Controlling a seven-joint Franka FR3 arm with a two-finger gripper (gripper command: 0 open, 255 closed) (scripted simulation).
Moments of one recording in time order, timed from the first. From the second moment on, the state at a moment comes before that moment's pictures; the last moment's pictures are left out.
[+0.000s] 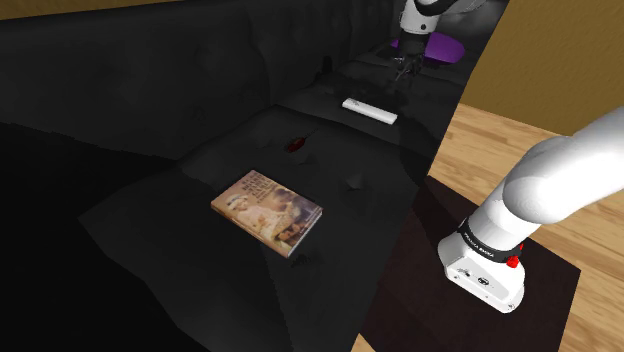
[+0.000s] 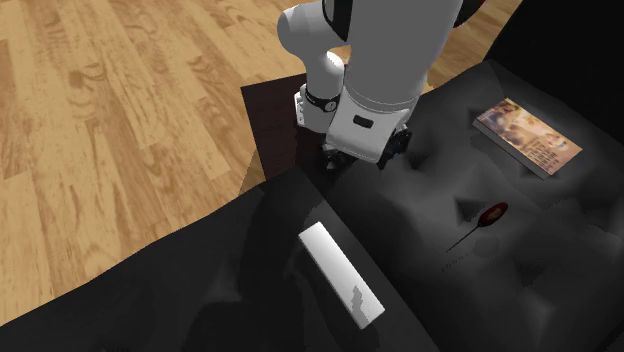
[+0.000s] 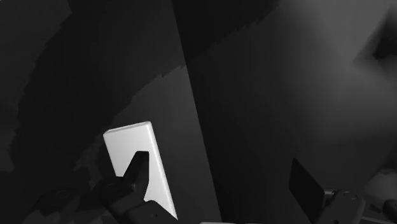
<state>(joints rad) -0.01 -0.37 -0.20 -2.33 -0.09 1.93 -0.16</state>
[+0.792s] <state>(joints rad) -0.02 0.08 -0.28 -2.11 0.04 2.17 -0.40</state>
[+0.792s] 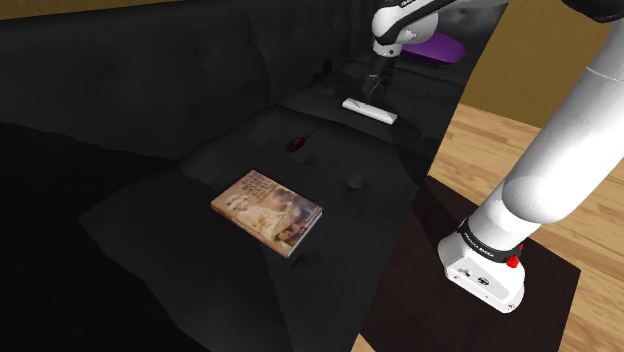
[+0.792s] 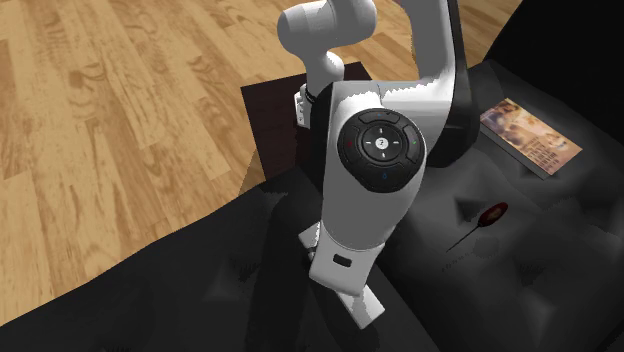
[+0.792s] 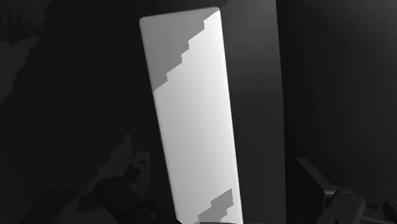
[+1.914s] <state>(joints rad) -0.03 0.20 -0.27 -2.10 0.09 2.28 -0.46</state>
